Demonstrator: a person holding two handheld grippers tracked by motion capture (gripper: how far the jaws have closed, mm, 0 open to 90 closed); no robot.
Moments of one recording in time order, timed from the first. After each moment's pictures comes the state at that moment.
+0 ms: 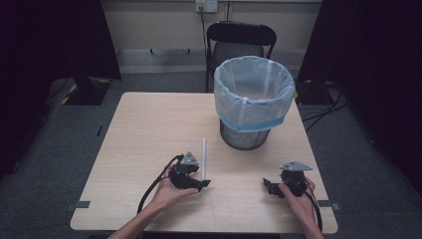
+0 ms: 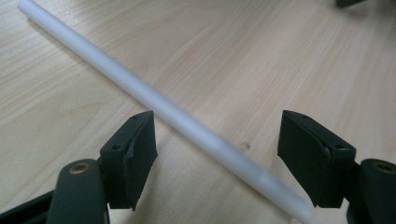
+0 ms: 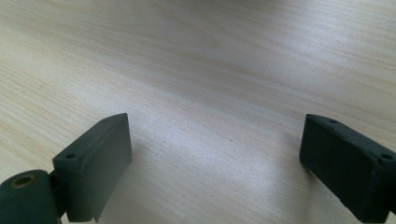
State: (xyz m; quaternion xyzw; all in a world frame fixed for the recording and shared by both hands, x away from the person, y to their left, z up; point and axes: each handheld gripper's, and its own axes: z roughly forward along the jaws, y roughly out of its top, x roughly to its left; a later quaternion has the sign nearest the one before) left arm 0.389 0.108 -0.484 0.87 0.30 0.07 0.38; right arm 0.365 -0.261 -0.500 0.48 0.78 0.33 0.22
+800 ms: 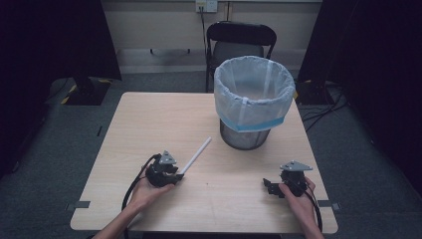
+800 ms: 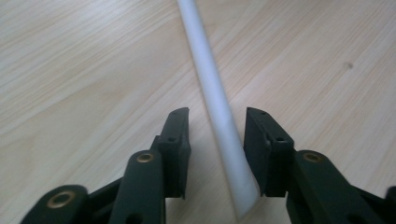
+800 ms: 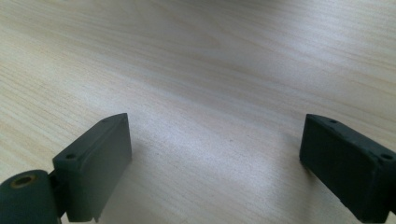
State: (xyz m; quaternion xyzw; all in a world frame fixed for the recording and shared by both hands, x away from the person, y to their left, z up) left arm 0.391 0.184 -0.483 0.87 0.34 0.12 0.33; right arm 0.364 -0.261 -0.500 0.48 0.78 0.33 0.21
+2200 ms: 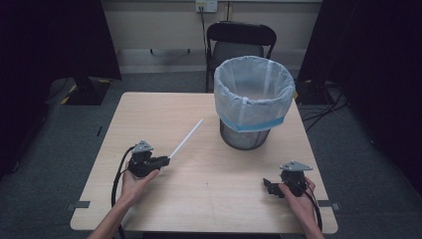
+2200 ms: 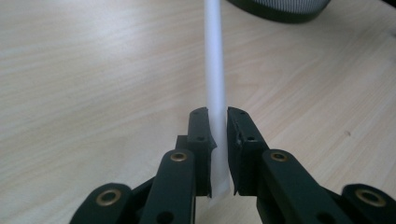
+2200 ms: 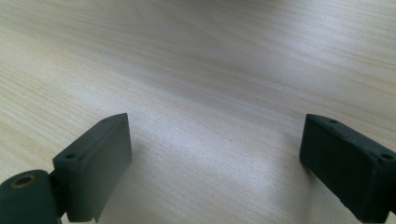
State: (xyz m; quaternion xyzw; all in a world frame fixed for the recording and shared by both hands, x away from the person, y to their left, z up) left arm 0.401 0.230 -0.462 0.78 0.42 0.12 0.45; right arm 0.364 -0.261 -0.500 0.48 0.78 0.33 0.22
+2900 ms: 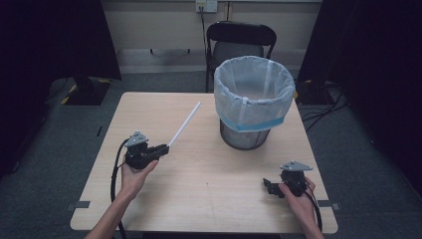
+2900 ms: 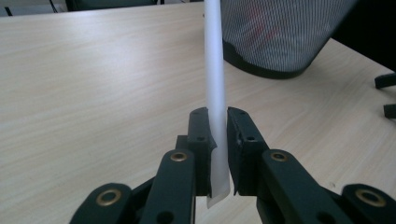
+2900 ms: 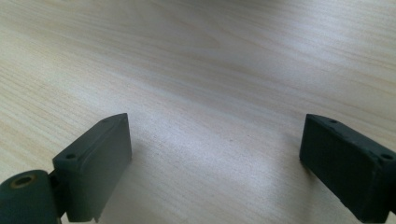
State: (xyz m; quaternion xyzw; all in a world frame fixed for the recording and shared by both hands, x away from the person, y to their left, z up) left arm 0.408 0.229 -0.431 0.74 0.41 0.15 0.50; right arm 0.365 -0.260 -0.500 0.48 0.78 0.33 0.22
